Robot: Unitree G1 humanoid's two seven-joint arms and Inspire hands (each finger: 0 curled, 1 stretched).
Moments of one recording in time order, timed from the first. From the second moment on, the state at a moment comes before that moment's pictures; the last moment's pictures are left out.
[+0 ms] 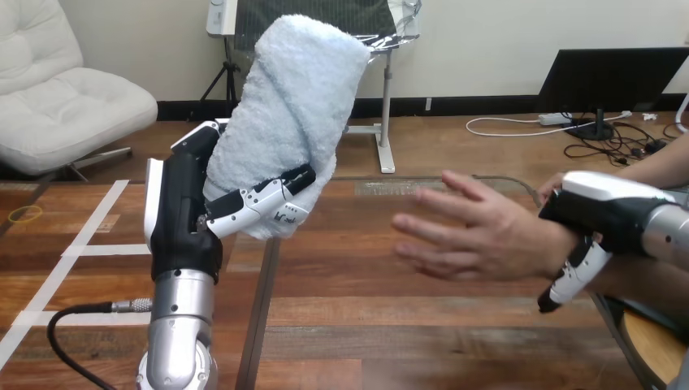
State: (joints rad) left arm -0.11 0.02 0.05 0.11 0.02 -0.28 0.06; right arm -0.44 -0.80 0.19 0.31 -0.54 -0.04 0.62
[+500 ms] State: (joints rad) left arm -0.18 0.02 0.05 0.26 0.00 -0.33 0.02; right arm -0.46 -0.80 0.18 0.26 -0.53 -0.03 0.62
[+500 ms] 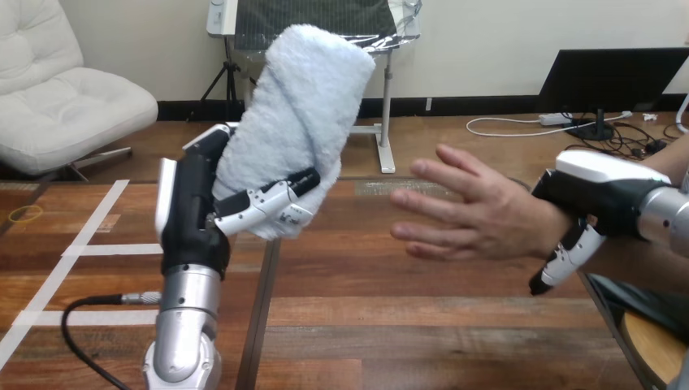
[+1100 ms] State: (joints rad) left arm -0.20 -0.03 0.04 0.46 0.01 -0.40 0.00; right arm -0.47 -0.80 0.18 0.21 -0.51 0.00 0.62
